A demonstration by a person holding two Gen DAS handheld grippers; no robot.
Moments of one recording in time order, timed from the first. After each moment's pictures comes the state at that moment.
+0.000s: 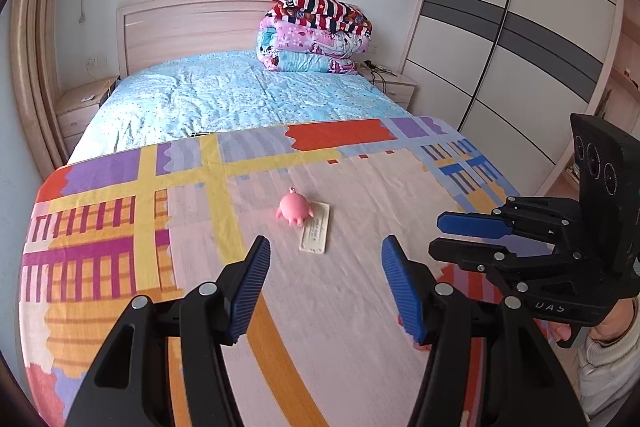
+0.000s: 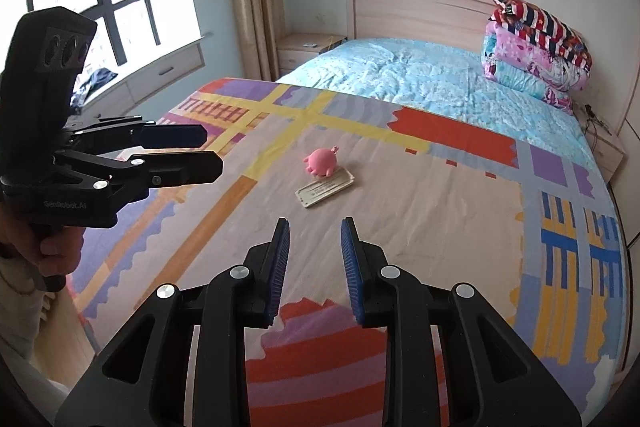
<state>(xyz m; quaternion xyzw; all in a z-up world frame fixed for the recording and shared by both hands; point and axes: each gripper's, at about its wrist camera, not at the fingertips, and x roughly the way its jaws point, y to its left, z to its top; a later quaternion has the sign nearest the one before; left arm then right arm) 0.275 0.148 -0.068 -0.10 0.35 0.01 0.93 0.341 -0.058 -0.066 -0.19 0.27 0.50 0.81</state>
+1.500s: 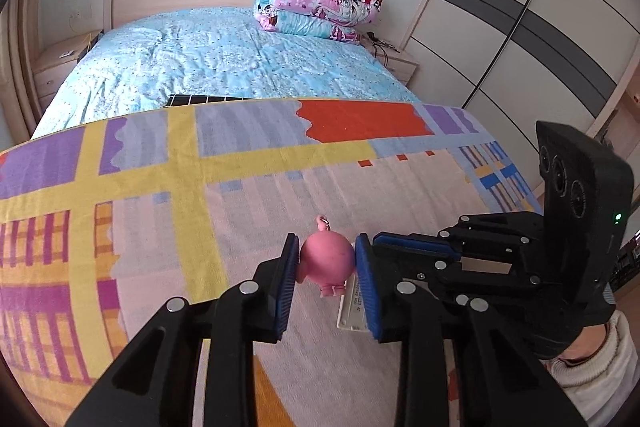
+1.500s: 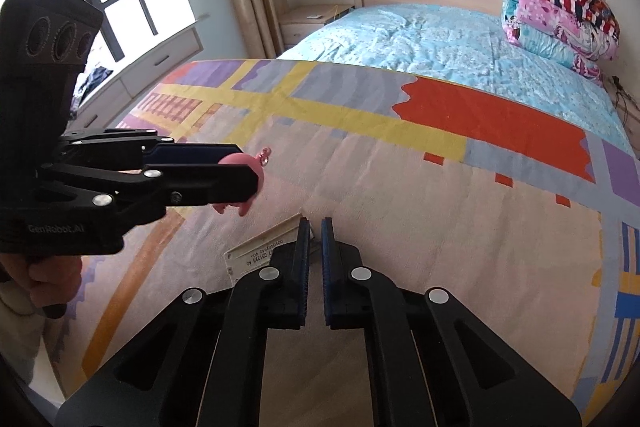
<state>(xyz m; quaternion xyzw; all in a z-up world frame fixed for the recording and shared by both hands) 0.365 0.192 -0.114 -0.15 0.40 -0.01 0.90 0.426 0.010 -0.105 -0.18 0.33 0.51 0.78</state>
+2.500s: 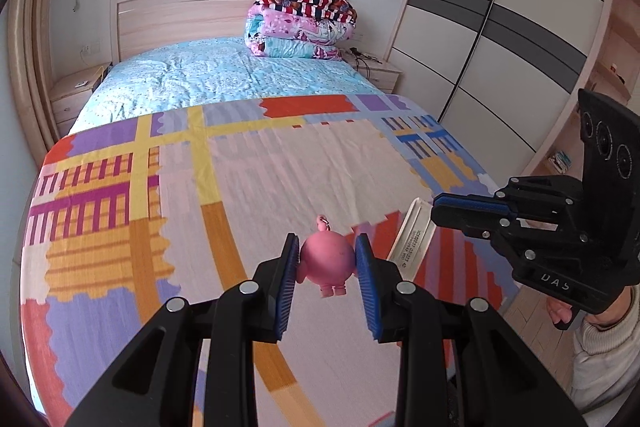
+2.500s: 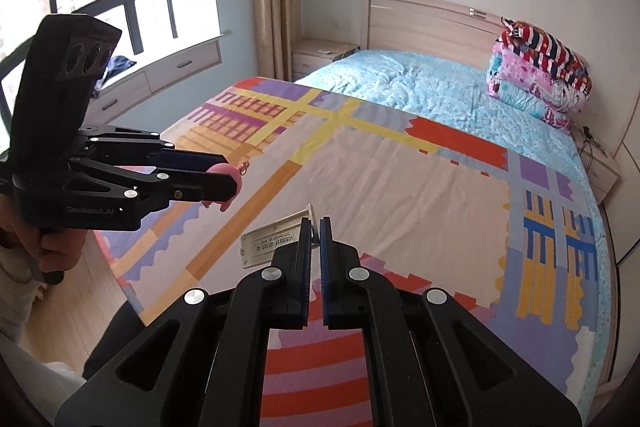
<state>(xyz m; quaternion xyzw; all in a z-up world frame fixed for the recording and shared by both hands) 0.202 0.097 -0.052 -0.11 0.37 -0.01 0.92 0.264 -0.103 -0.046 -0.21 0.23 0.50 0.80</state>
